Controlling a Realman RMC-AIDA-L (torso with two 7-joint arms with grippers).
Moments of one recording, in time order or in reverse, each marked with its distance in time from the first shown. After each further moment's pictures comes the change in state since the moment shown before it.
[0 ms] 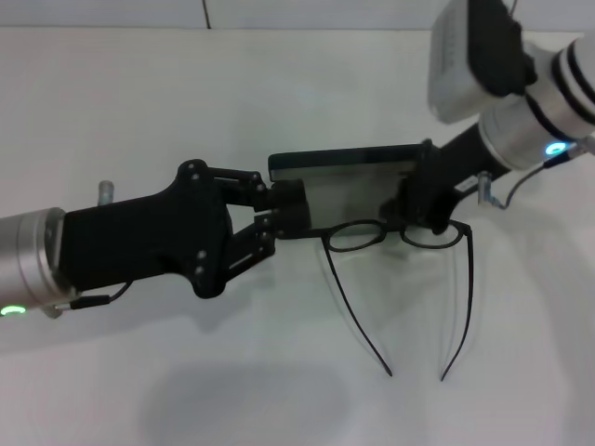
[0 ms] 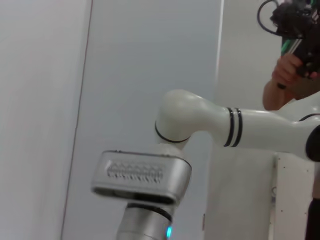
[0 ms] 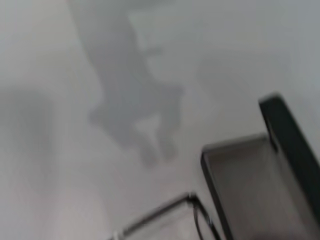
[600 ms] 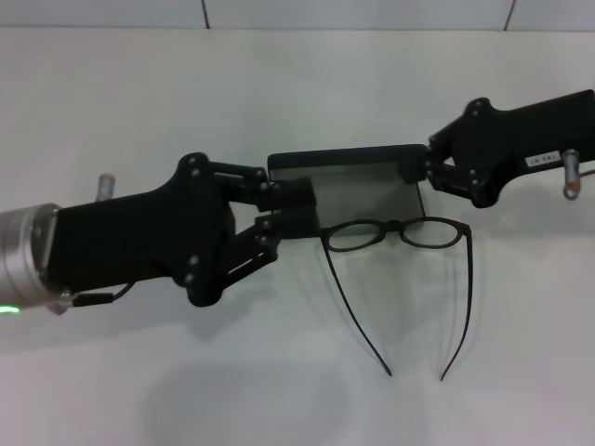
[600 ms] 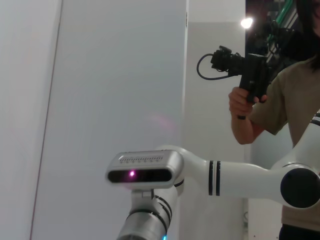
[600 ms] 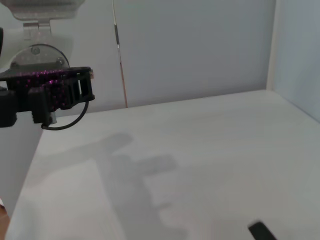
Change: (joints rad) left arm -0.025 -0.001 0.002 -0.020 -0.049 0.099 0.016; right arm -0.233 -0.003 0.345 -0.118 0.290 -0.217 -0.251
